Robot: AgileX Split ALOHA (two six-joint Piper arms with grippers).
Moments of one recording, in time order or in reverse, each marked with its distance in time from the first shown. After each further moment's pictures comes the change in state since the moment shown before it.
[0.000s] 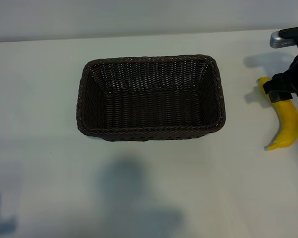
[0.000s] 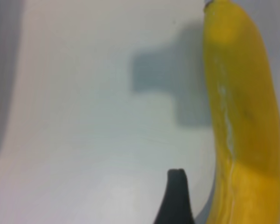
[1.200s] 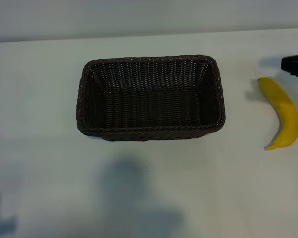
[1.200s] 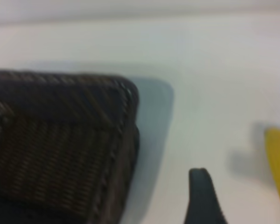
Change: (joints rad) left arm 0.000 0.000 -0.001 0.000 0.000 0.000; right arm -0.175 -0.431 0.337 0.968 -0.084 -0.828
